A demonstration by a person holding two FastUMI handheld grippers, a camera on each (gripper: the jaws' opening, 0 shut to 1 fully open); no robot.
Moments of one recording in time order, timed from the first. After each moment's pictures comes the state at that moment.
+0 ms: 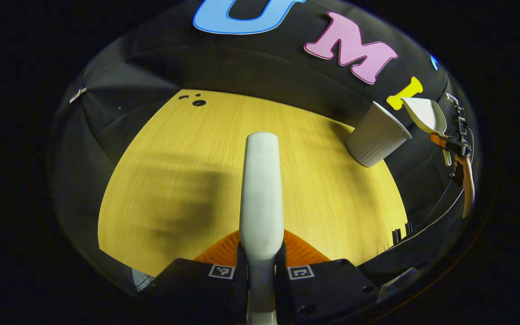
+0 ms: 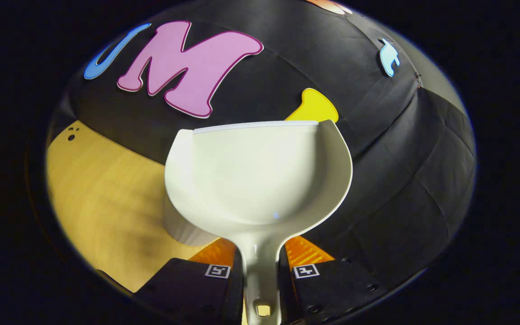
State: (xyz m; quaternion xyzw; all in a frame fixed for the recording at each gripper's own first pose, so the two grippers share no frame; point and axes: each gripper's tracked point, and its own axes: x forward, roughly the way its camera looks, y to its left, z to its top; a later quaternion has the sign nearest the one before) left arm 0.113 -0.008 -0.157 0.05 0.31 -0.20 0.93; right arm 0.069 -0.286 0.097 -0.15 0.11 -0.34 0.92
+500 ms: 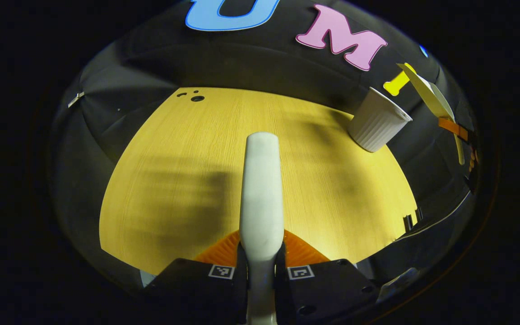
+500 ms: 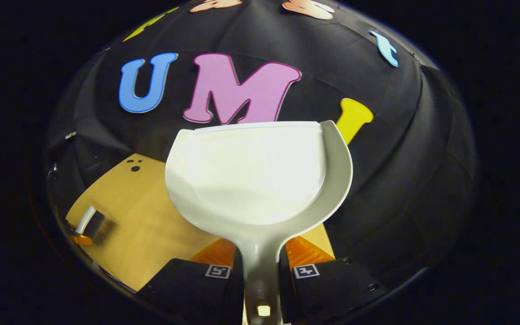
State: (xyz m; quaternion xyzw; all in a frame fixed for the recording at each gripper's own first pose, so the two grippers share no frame) left arm 0.116 -0.002 -0.190 0.10 0.31 -0.20 0.93; right arm 0.058 -0.111 0.051 -0.08 0.08 -0.18 0.98
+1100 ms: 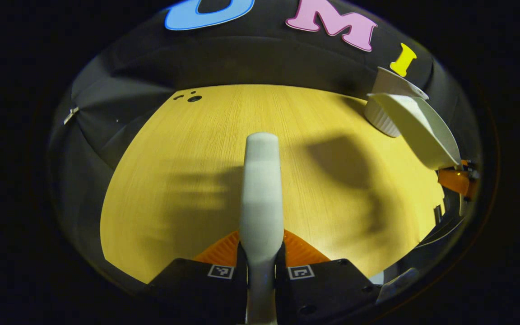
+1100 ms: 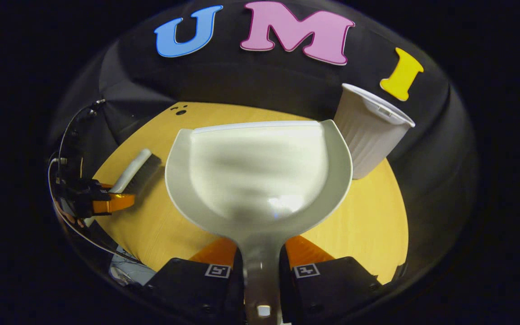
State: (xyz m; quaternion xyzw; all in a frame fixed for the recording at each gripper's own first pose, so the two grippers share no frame) left arm 0.167 -0.018 -0.234 0.16 0.30 -0.15 0.93; right arm 0.093 -0.011 -0.146 -0.02 0.24 -0.07 0.97
